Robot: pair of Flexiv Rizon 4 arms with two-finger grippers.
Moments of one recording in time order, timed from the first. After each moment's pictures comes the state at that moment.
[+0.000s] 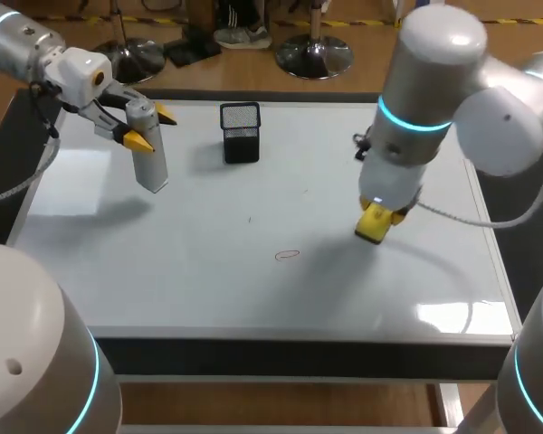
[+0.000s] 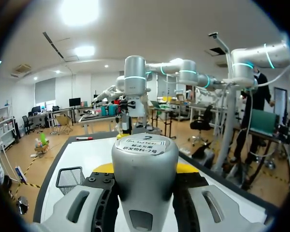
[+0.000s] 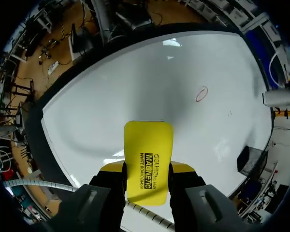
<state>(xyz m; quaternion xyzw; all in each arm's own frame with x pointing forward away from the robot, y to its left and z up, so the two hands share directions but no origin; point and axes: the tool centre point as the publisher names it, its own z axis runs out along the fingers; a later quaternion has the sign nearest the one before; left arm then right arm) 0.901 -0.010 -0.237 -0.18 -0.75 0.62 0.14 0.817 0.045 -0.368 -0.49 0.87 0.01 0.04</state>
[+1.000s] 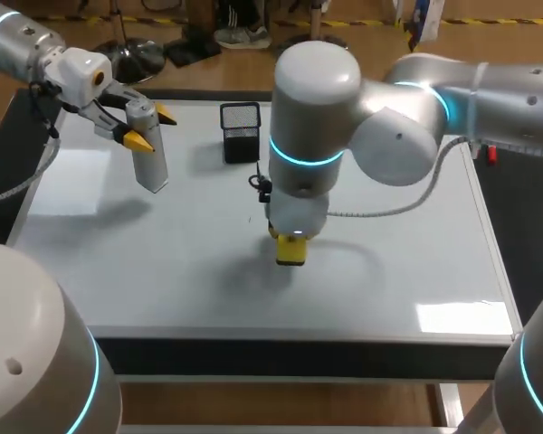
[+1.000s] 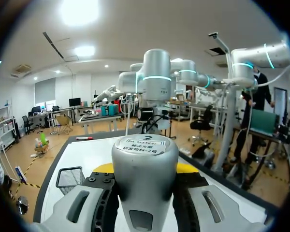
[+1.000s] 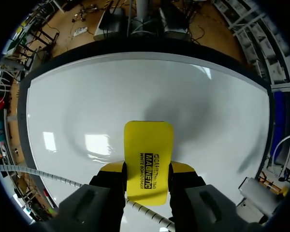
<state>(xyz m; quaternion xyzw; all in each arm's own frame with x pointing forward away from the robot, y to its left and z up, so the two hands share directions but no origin) 0.901 -0.010 -0.237 -0.18 -0.75 0.62 0.14 0.796 0.196 -0.392 -0.69 0.73 0.00 0.04</state>
